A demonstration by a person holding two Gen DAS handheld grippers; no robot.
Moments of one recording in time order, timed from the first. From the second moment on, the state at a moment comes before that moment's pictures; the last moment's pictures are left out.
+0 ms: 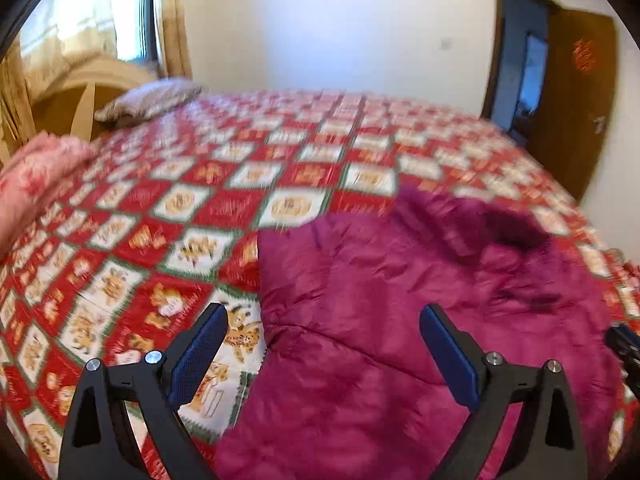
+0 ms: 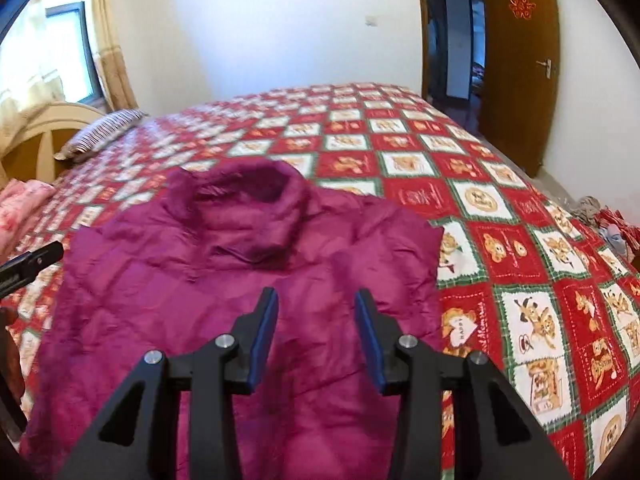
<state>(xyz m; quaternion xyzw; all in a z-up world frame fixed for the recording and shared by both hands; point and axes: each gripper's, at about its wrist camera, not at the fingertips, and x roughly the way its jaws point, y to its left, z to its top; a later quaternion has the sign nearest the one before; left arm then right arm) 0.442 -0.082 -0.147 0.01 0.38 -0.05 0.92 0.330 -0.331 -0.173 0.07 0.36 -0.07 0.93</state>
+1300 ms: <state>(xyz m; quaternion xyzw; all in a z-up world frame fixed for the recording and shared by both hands) 0.466 -0.090 -0.226 0.02 0.44 -0.03 0.90 0.341 -0.336 -0.223 0.06 0.40 -0.09 0.91</state>
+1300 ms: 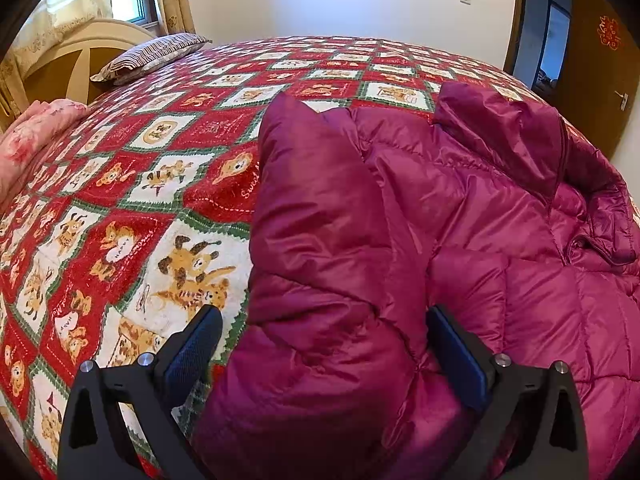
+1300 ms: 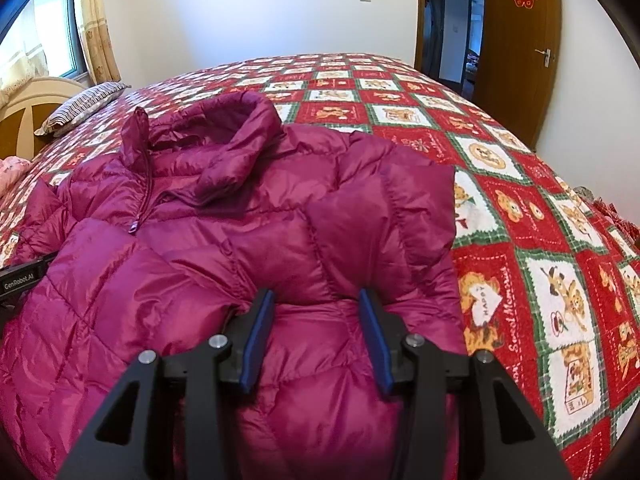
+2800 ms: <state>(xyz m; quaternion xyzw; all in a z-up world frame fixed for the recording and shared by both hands) 0.480 -0.100 -0.120 0.03 0.41 -0.09 0.91 0.354 -0.352 -0.163 0.06 0.38 -0.03 0.92</state>
